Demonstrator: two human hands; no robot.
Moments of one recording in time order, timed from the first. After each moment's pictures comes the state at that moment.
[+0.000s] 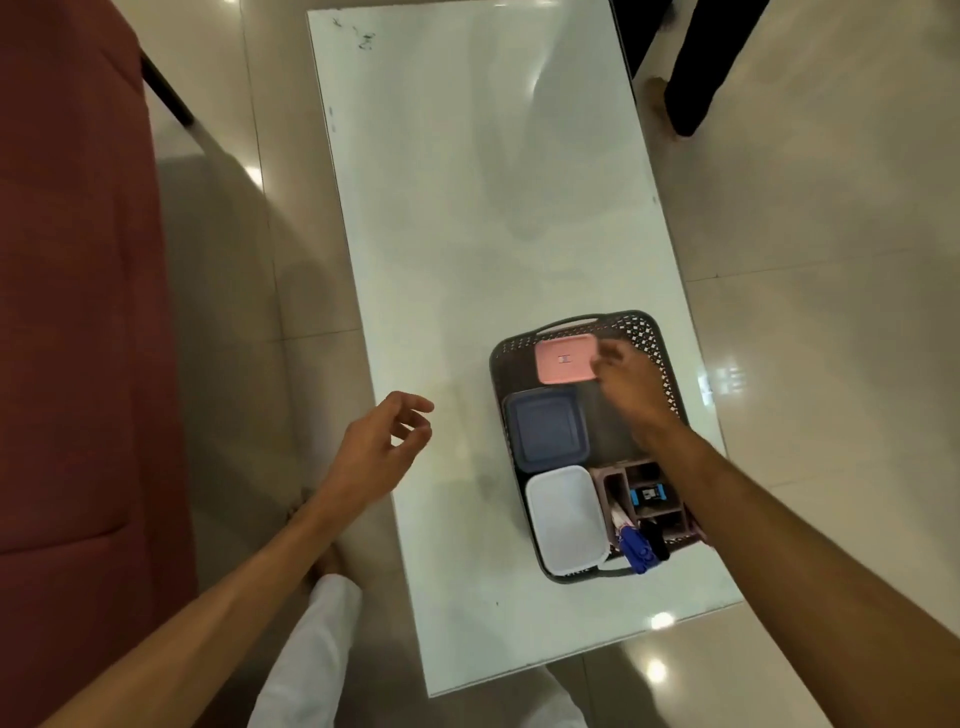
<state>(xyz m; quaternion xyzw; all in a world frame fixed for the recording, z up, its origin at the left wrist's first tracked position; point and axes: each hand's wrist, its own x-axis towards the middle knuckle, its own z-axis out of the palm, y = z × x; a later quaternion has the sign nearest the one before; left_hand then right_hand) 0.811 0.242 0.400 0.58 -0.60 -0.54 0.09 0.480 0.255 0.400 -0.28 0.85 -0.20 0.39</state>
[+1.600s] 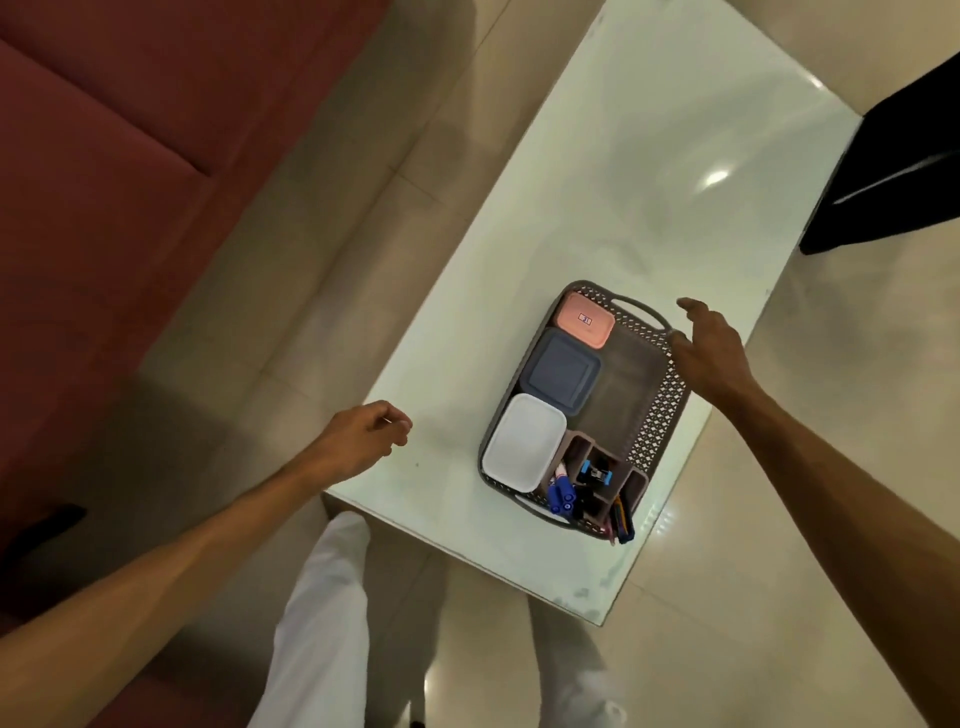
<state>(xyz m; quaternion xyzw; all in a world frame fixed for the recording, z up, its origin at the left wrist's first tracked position) 0.799 0.486 0.391 0.71 -0.25 -0.64 0.14 0.434 0.208 0.449 -0.68 0.67 0.13 0.25</state>
